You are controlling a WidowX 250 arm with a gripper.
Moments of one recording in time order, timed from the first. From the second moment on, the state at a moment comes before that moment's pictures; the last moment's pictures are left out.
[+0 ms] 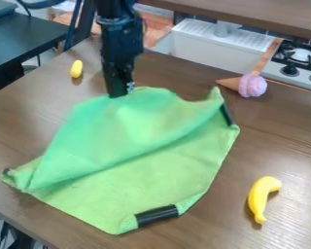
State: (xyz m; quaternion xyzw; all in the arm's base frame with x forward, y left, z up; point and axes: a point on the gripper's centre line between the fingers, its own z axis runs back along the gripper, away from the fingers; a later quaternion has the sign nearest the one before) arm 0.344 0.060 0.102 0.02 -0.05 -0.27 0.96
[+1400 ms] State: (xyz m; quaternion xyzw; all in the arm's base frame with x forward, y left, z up) arm 0.431 0.123 0.075 0.06 -0.03 -0.32 0.94
